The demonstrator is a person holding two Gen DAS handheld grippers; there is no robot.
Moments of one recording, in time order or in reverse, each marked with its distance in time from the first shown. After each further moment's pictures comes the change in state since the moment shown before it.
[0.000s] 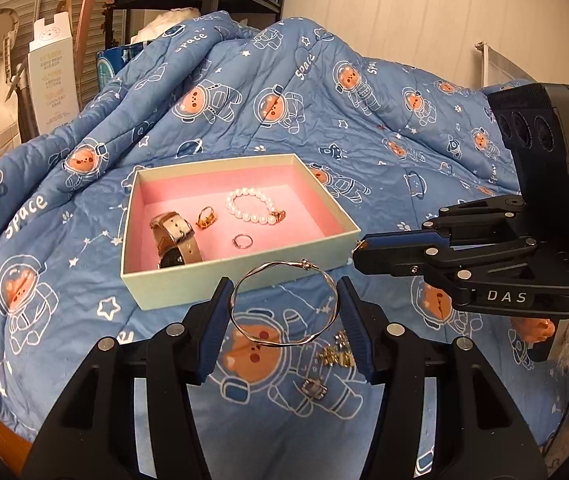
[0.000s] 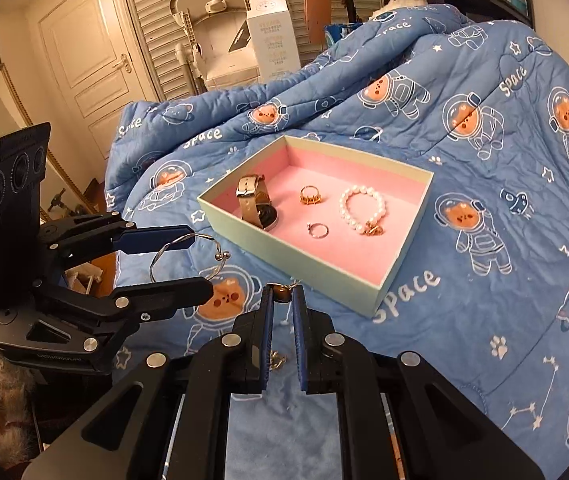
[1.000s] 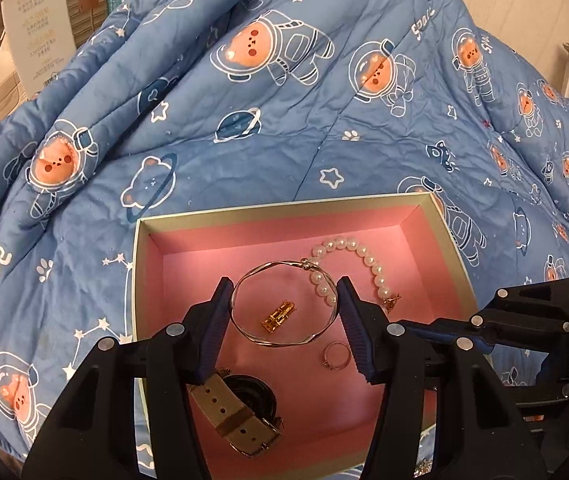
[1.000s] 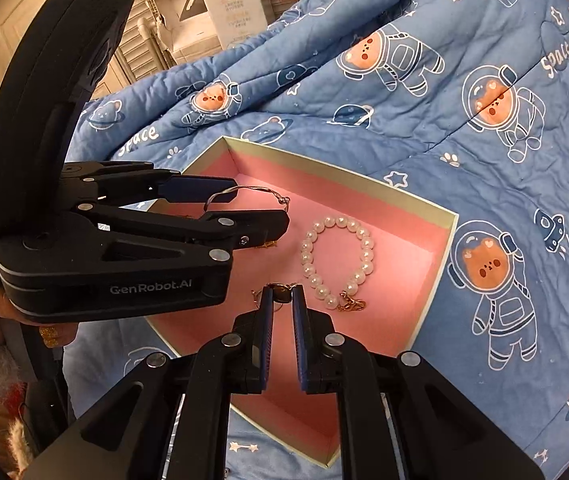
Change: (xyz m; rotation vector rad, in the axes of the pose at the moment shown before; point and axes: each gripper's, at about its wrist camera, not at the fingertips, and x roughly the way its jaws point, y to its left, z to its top) left arm 0.138 0.079 0.094 -0.147 0.302 0.106; right arm 0.098 -0.045 0.068 0.061 0.179 -0.020
